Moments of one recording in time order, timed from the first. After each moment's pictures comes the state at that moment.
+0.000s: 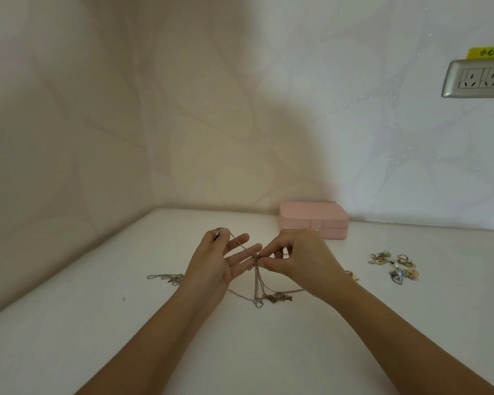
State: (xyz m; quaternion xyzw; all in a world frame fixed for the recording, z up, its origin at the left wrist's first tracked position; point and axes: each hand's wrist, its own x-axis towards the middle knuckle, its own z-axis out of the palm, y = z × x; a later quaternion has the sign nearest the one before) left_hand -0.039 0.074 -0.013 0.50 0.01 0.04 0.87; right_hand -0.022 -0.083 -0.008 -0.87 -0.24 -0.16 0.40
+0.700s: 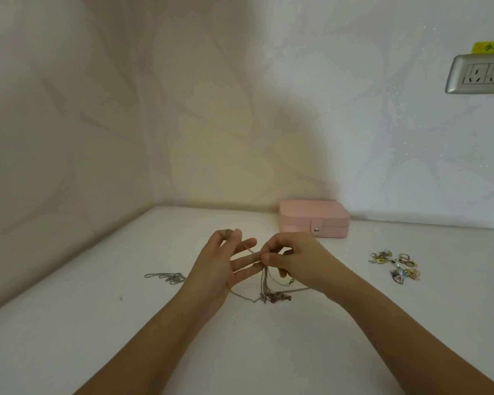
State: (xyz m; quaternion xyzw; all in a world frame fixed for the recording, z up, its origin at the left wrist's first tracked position) left_hand -0.039 0.071 -0.018 0.55 -0.02 0.01 0.84; right_hand -0.020 -0.086 -0.004 -0.87 -0.19 0.00 0.45
